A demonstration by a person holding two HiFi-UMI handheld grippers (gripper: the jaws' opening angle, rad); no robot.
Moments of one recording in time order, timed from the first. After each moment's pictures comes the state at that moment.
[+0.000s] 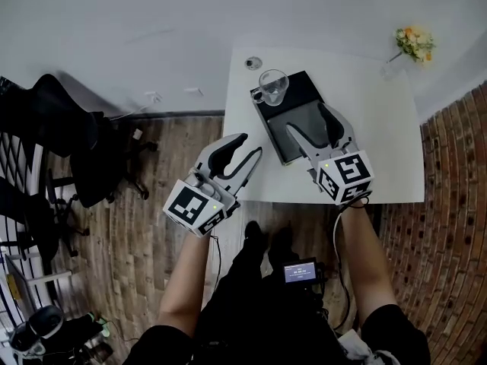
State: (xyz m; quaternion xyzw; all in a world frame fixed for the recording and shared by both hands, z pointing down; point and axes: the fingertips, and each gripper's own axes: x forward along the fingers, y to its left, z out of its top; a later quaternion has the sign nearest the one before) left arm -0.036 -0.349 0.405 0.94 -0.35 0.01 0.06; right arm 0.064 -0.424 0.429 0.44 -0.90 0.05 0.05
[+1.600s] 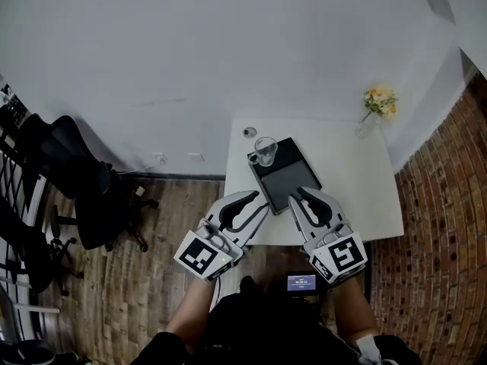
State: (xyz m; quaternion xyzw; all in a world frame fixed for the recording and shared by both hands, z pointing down) left arm -0.012 -0.283 0.297 0.95 -0.31 -0.04 -0.02; right arm 0.052 -0.296 0.295 0.42 -0.91 -0.04 0.00
